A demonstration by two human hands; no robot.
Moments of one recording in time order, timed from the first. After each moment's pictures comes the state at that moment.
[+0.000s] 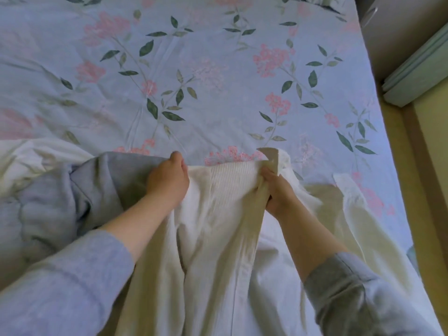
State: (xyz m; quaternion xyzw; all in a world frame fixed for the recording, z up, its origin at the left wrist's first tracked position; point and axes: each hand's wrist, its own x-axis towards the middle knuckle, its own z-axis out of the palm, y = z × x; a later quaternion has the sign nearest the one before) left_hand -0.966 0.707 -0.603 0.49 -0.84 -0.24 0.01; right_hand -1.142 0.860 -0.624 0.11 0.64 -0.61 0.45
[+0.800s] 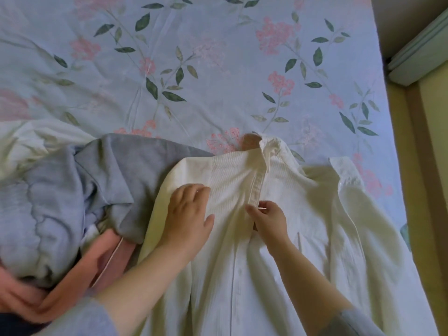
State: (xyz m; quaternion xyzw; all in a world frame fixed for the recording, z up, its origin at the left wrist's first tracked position) left_hand -0.920 0.781 -0.620 0.32 -0.92 -0.21 0.06; right_hand -1.069 0.901 -0.646 -0.01 0.84 -0.39 0.38
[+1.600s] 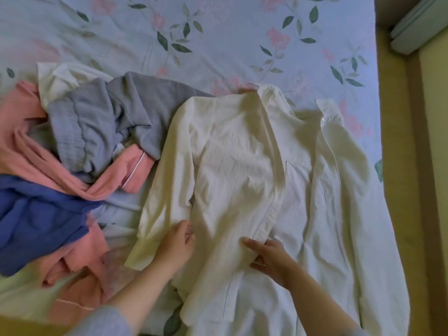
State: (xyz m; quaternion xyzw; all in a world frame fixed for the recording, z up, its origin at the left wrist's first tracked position) left_hand -0.757 0.933 -0.632 0.50 -0.69 -0.50 -0.14; right_hand -0.928 1.104 -0.618 0.13 0.66 -0.40 0.62
